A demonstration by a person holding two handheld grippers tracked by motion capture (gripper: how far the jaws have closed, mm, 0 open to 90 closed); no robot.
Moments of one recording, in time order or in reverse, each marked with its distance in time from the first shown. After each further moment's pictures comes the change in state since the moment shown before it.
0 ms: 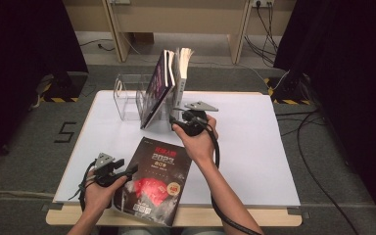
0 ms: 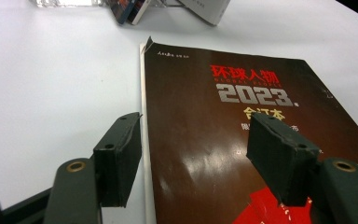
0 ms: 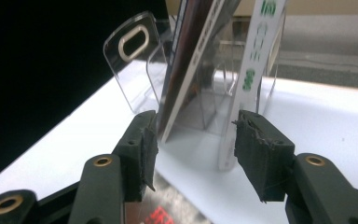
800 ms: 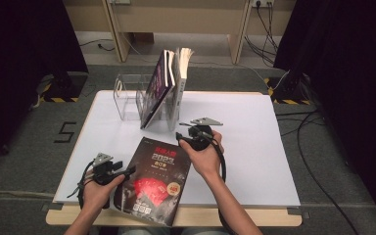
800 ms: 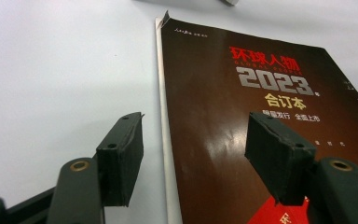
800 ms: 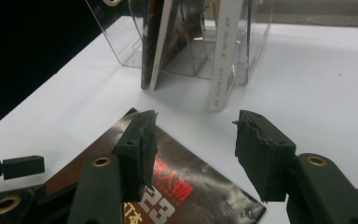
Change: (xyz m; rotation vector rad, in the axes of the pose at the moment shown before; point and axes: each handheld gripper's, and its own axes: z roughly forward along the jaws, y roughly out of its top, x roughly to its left) left arm 0.013 -0.004 0.006 0.063 0.009 -0.054; right arm -0.013 -0.044 -0.006 0.107 -0.012 0.038
